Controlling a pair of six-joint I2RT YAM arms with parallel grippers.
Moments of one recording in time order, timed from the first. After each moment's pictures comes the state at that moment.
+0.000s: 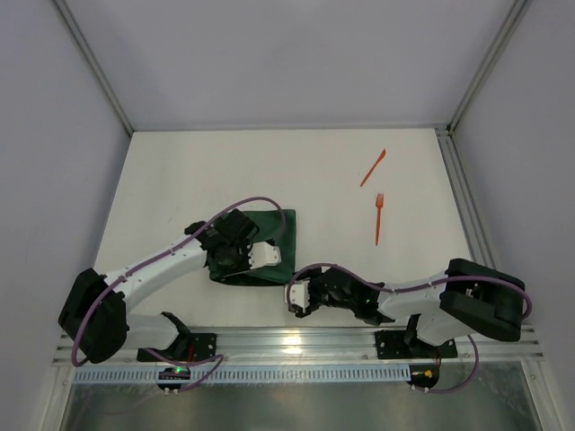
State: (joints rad) left arm -0.70 1.30 0.85 -0.83 0.06 0.71; right arm 1.14 1.37 0.29 0.61 -0.06 -0.67
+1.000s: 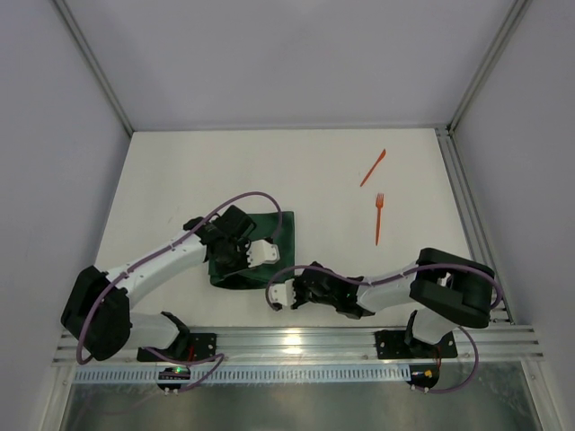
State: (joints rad) left arm -0.65 1.32 0.87 -0.87 0.16 0.71; right arm 1.16 1.57 0.44 0.55 0.03 -0.77
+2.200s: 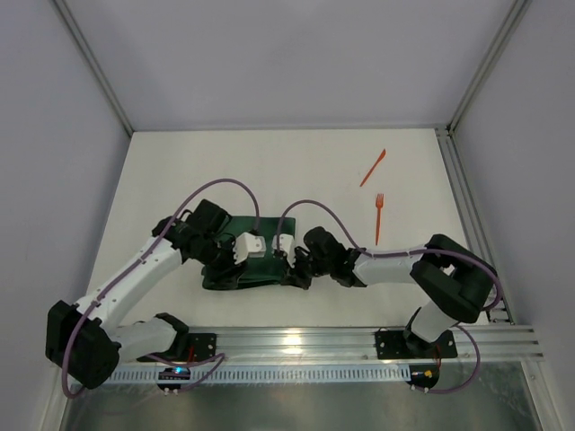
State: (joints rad) left arm -0.52 1.16 0.90 -1.05 0.51 0.73; right arm 0.91 1.57 0.62 0.31 -0.46 -0.17
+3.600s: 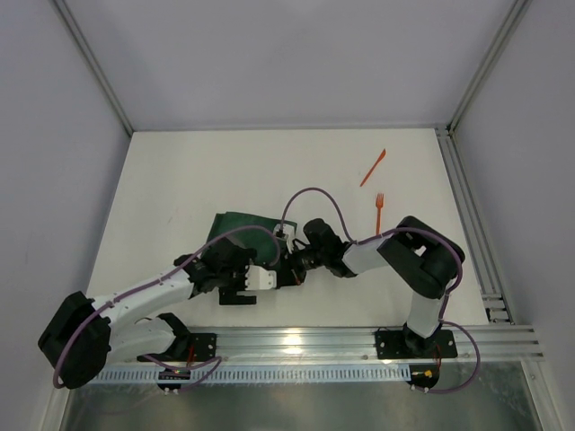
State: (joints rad) left arm -0.75 1.09 0.53 -0.50 0.13 0.84; right arm 0.81 1.82 0.68 0.53 -0.76 0.27
